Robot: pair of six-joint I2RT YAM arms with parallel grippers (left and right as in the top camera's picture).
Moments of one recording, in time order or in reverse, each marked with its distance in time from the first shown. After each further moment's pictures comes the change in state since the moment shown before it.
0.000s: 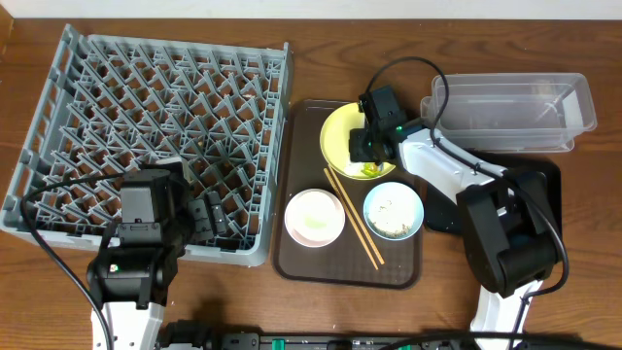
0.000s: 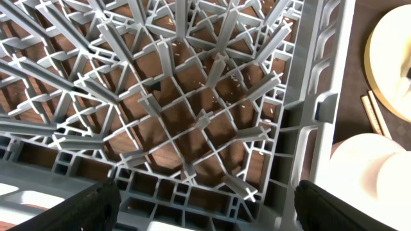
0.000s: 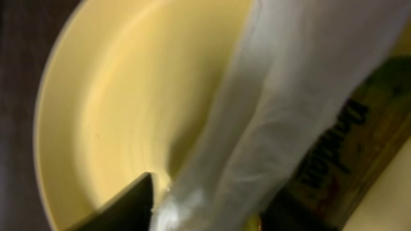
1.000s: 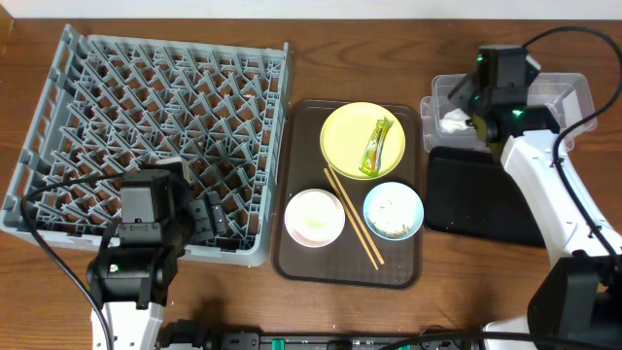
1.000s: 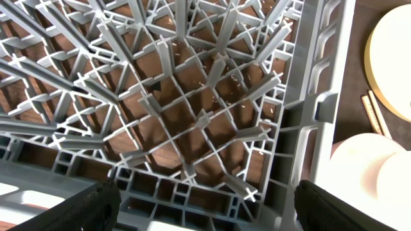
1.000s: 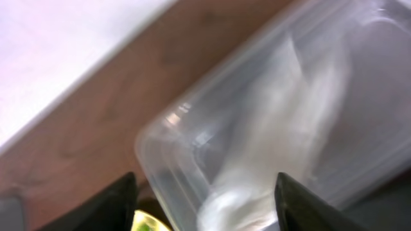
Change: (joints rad) left arm 0.000 0.000 0.000 -0.001 0.000 0.000; right arm -0.349 -0.362 0.006 -0.040 0.272 0.327
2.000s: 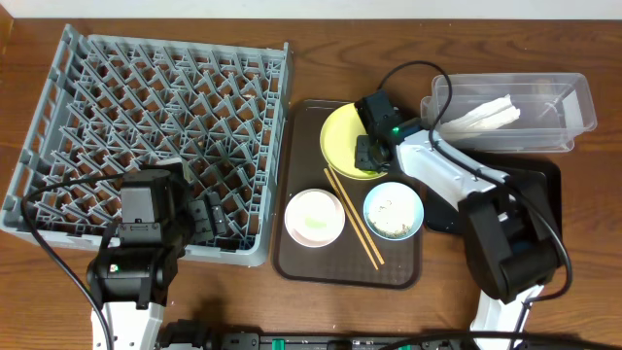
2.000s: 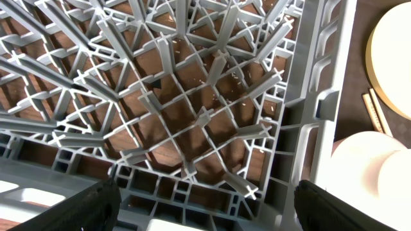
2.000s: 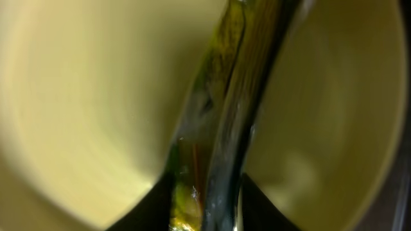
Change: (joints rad) left arm 0.000 0.000 0.000 -0.006 0.000 0.000; right arm 0.378 0.340 0.000 -0.119 -0.129 -0.191
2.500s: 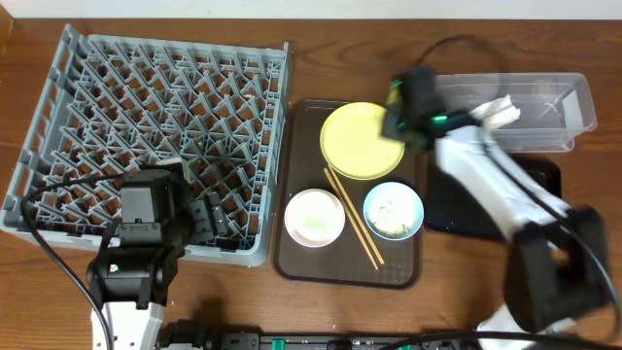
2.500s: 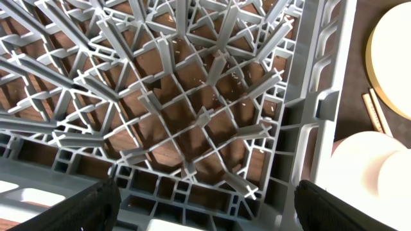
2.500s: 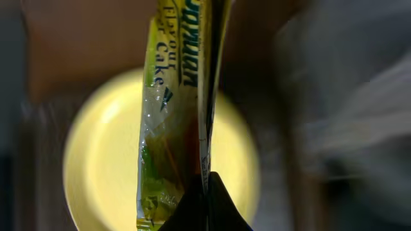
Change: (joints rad) left arm 0.000 0.000 0.000 0.000 0.000 0.000; right arm -0.132 -0.195 -0.001 0.040 0.000 0.018
